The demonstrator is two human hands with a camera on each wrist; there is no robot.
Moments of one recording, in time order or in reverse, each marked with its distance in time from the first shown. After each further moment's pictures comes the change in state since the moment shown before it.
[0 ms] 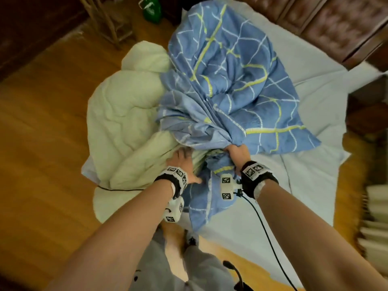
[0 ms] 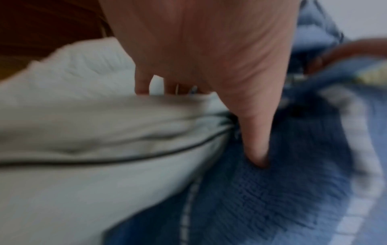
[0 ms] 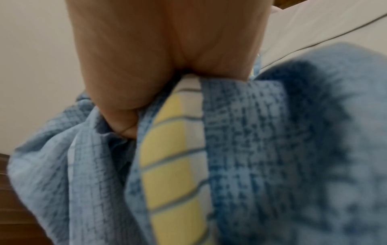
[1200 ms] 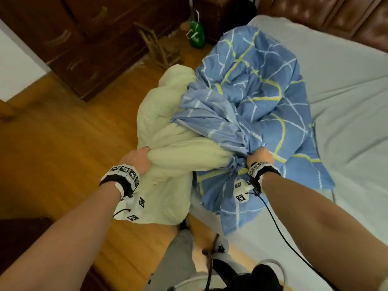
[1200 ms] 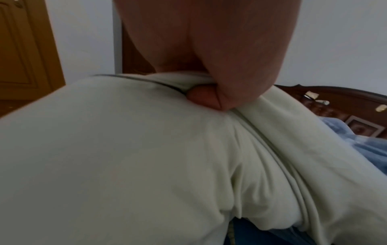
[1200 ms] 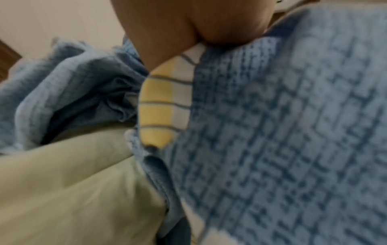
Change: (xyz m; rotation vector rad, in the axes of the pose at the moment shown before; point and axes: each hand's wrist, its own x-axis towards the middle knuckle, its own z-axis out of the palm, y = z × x) left_hand -0.164 -0.130 -0.047 -0.102 0.202 -0.349; right_hand -0.004 0.062 -0.023 -0.589 0.064 -0.019
